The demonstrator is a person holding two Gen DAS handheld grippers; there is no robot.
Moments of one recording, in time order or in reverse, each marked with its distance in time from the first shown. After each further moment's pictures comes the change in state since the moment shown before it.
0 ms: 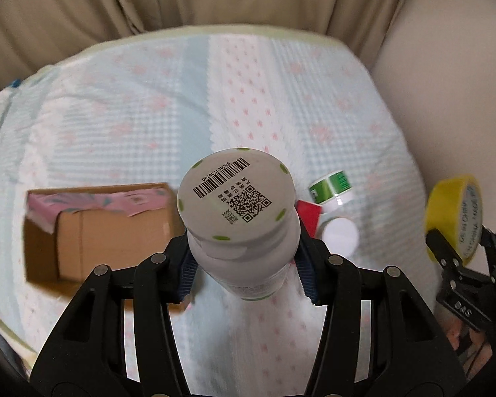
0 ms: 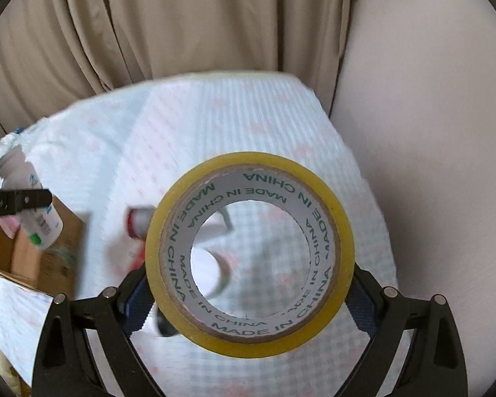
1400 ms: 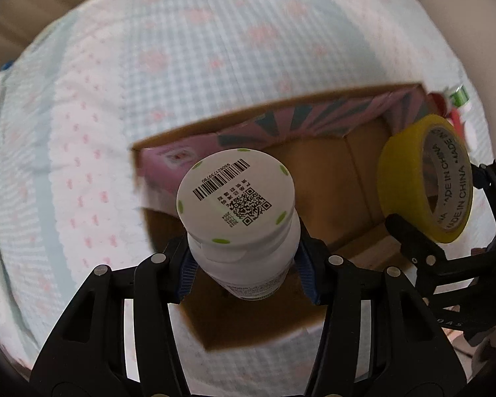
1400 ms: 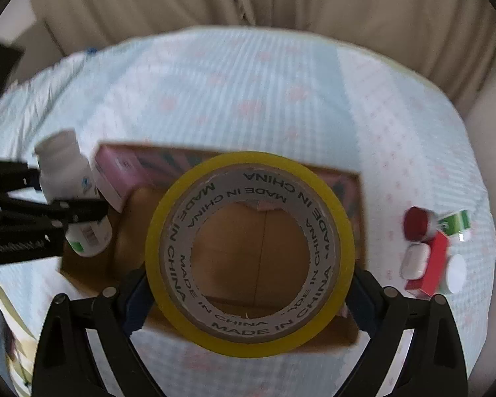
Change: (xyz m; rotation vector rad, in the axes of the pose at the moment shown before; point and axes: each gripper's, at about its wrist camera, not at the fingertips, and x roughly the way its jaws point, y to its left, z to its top) left arm 0.094 0.328 -0.030 0.199 0.303 0.028; right arm 0.081 0.388 -0.025 -0.221 0.242 0.174
